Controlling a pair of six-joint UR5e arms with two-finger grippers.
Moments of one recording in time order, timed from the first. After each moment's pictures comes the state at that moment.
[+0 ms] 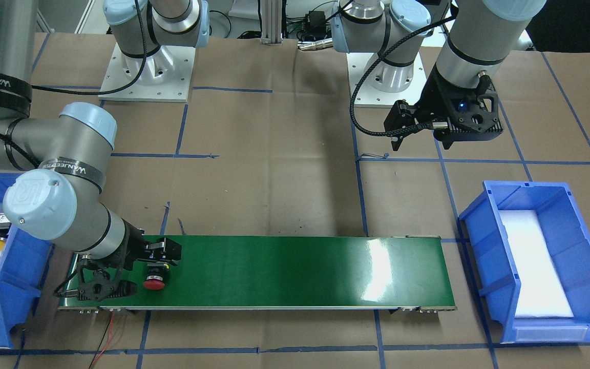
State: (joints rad) left arm -1.53 -1.57 -1.64 -1.50 1.59 0.00; right arm 1.54 -1.07 1.53 -1.96 -1.41 -0.09
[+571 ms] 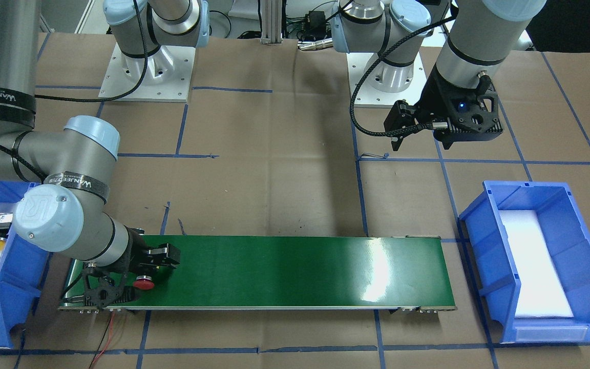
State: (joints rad) left arm -1.53 -1.57 -1.64 -1.50 1.59 0.00; right arm 1.53 -1.05 1.52 -1.96 -1.46 -0.12
